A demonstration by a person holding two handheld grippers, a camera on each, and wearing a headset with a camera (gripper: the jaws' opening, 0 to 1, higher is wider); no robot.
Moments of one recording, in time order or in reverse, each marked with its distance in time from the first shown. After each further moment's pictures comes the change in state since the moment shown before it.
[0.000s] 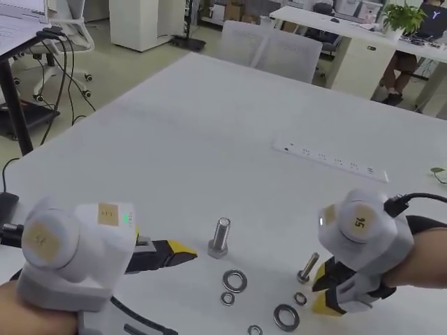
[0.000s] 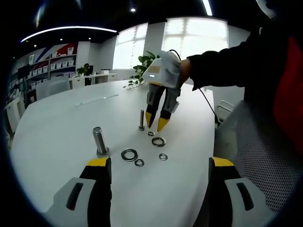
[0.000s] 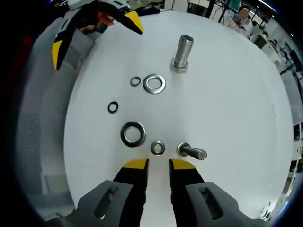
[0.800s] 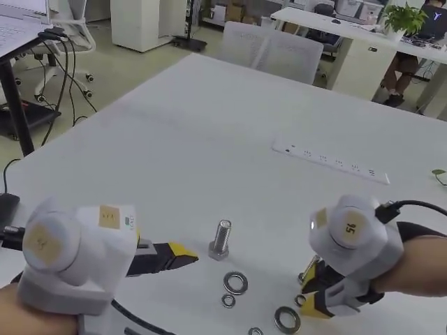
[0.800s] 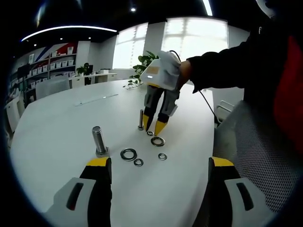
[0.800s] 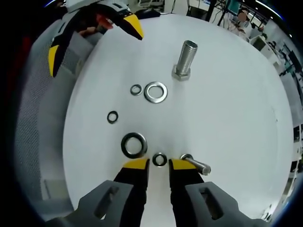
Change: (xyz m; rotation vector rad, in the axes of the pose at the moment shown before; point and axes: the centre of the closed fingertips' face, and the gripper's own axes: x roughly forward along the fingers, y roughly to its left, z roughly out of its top) left arm 0.001 0.001 0.000 -0.005 0.002 -0.005; right arm 0.007 -0.001 0.014 0.000 -0.038 -0.005
